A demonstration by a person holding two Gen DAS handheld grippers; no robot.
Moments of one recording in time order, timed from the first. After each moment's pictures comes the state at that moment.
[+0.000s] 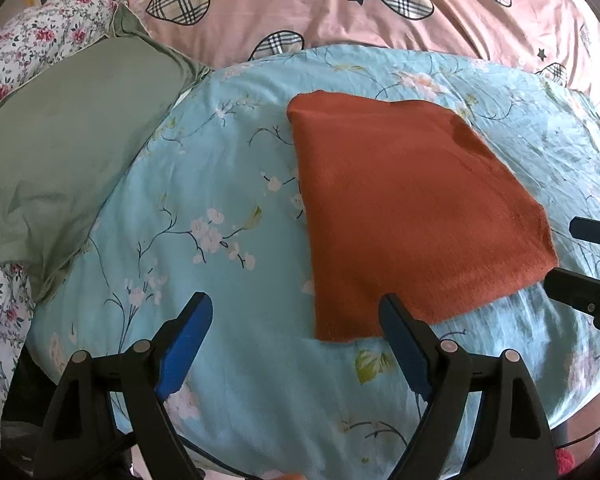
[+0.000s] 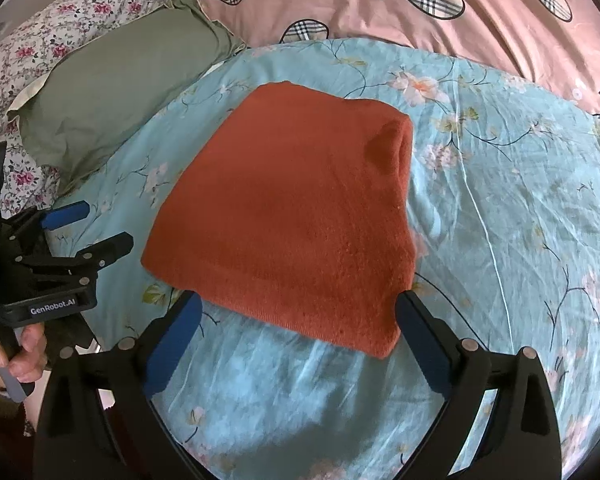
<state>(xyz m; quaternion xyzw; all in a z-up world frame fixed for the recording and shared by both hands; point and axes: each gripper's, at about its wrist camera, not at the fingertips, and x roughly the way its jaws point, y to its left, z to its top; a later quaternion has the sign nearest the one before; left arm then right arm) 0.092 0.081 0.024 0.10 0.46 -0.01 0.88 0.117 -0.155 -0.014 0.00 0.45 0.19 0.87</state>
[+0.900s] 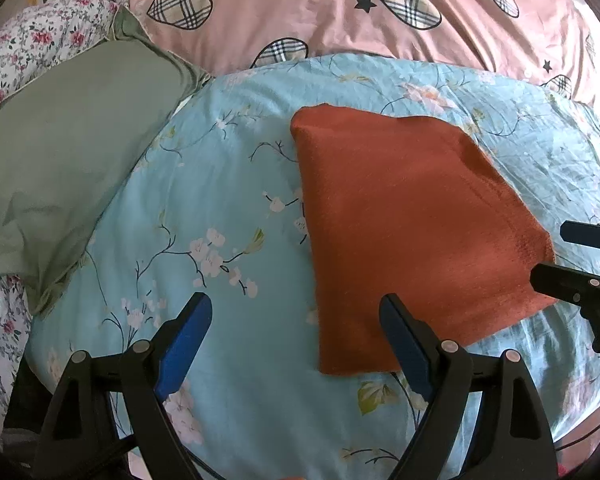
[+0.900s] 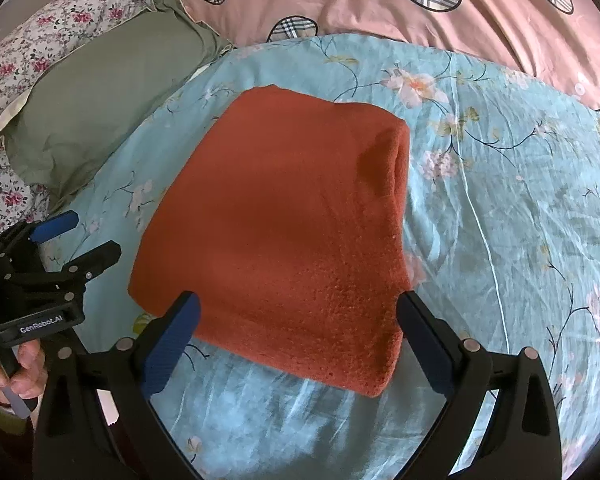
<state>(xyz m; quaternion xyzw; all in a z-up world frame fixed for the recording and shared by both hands) 0.108 0.080 0.030 0.09 0.45 0.00 0.89 0.147 -0.158 -0.014 0.02 0.47 0.18 0.87</state>
